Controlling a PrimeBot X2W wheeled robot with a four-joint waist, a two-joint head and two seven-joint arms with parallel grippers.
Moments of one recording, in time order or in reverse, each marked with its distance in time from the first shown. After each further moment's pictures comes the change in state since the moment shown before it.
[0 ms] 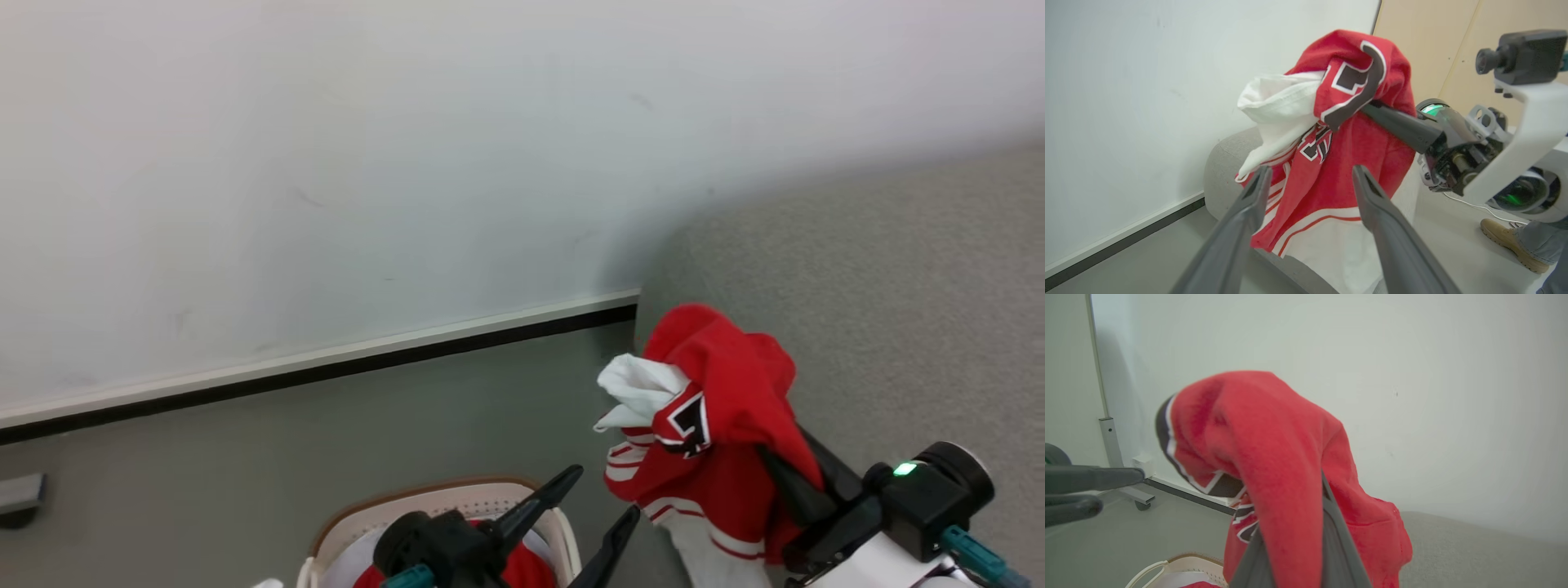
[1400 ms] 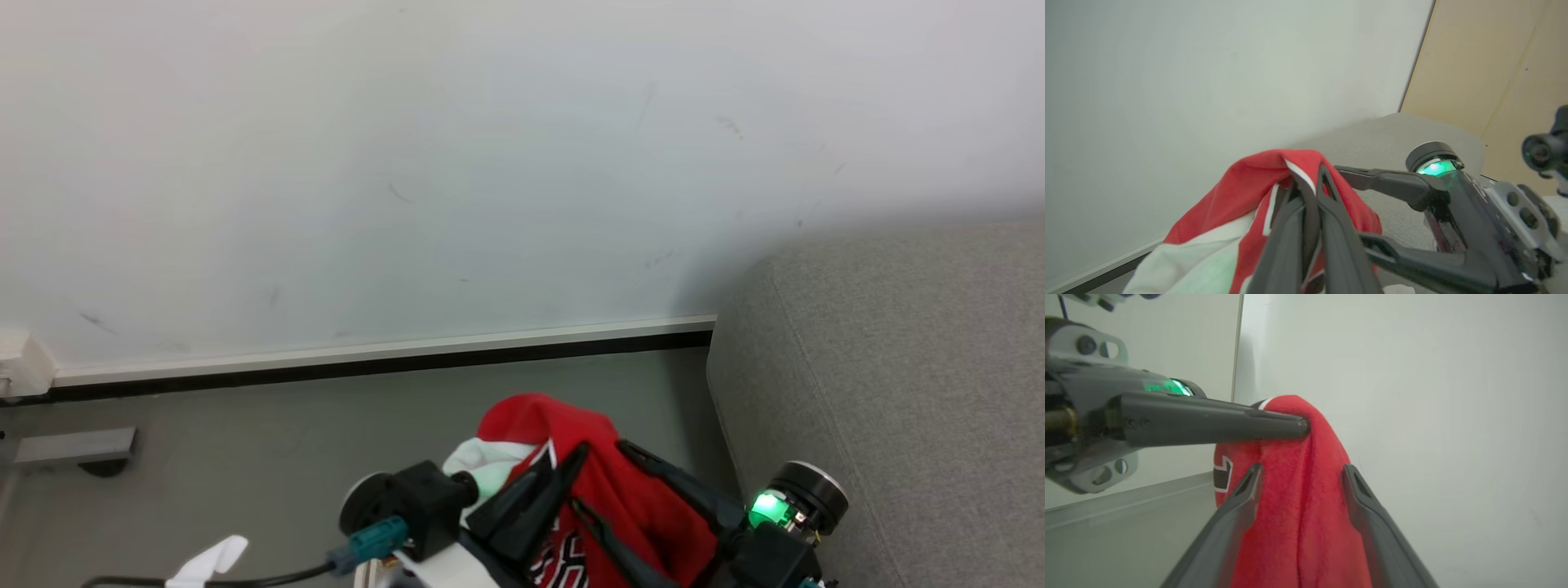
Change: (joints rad) left arm -0.005 0.027 0.102 -0.124 -0.002 0.046 0.154; right arm -0.079 0.043 0.279 0.015 -0.059 0.000 -0.022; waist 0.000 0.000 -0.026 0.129
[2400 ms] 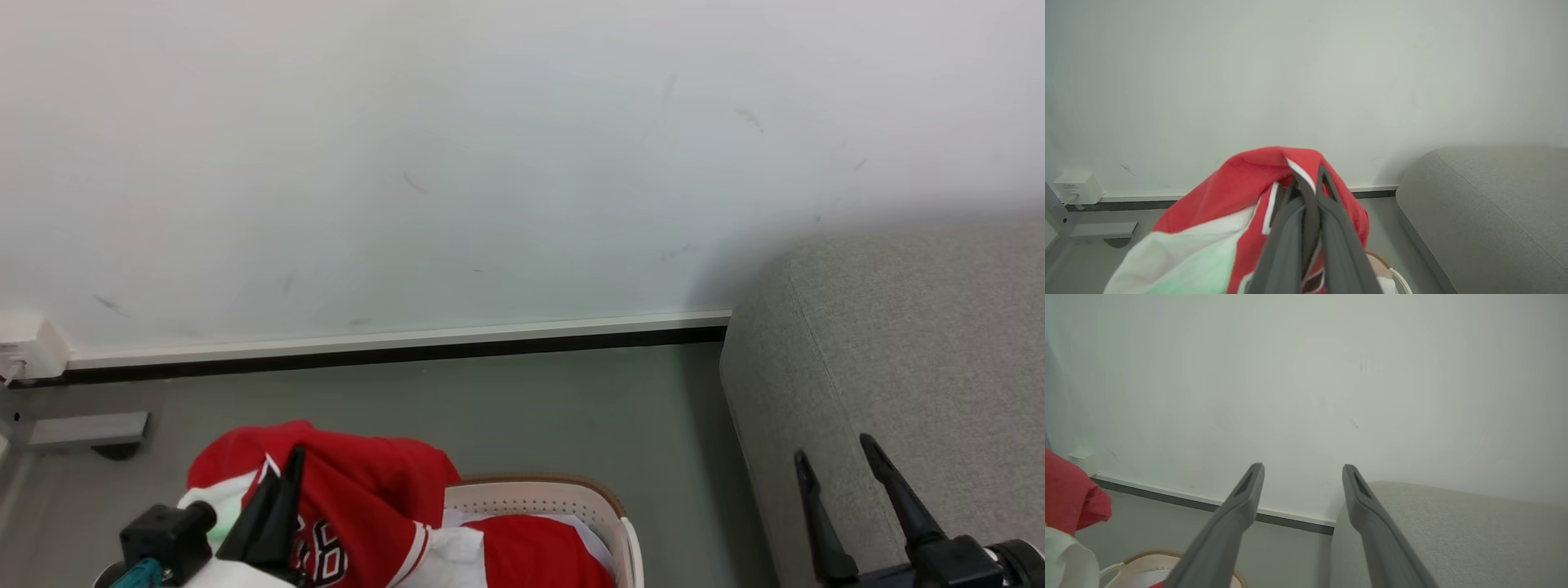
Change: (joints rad) left arm 0.207 0.135 0.345 0.109 -0.058 0.166 -0.149; right arm 0.297 0.212 -0.698 0.055 -0.269 0.000 -0.026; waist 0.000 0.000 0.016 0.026
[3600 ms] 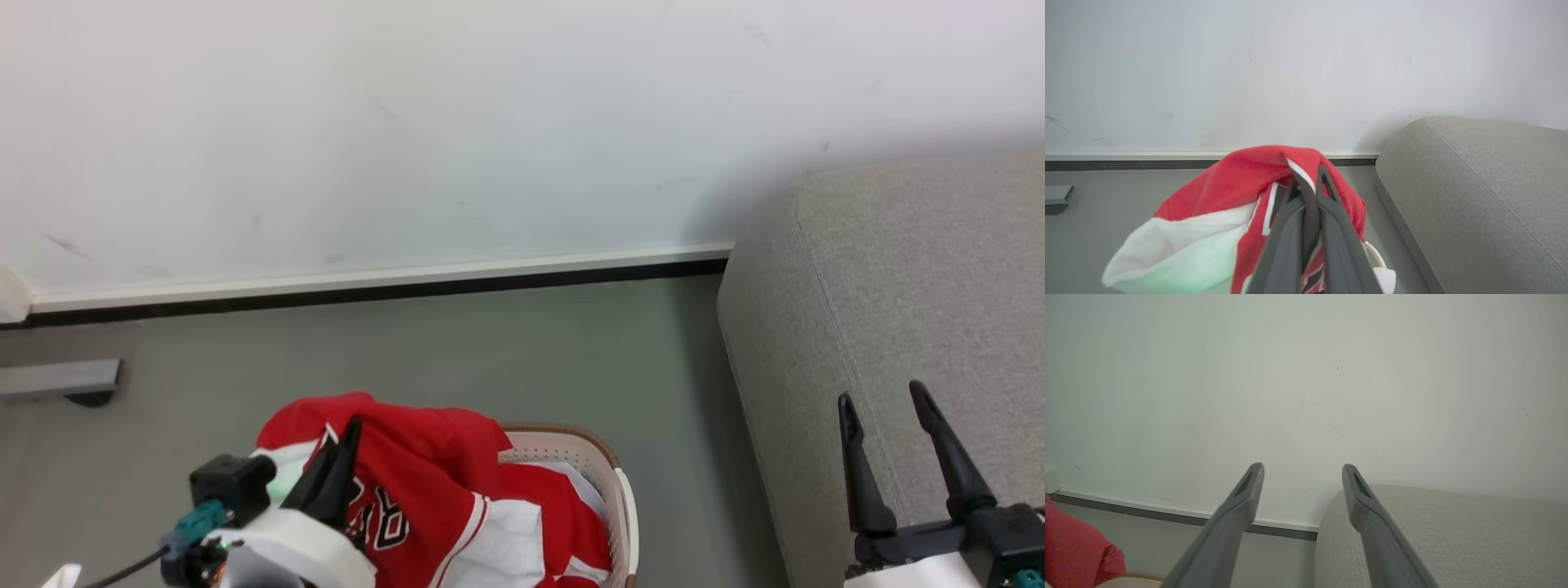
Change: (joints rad) left arm -0.187 -0.118 -0.055 0.227 -0.012 -0.092 0.026; right arm -0.062 0.015 -0.065 -0.088 0.007 0.000 0.000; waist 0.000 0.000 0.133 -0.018
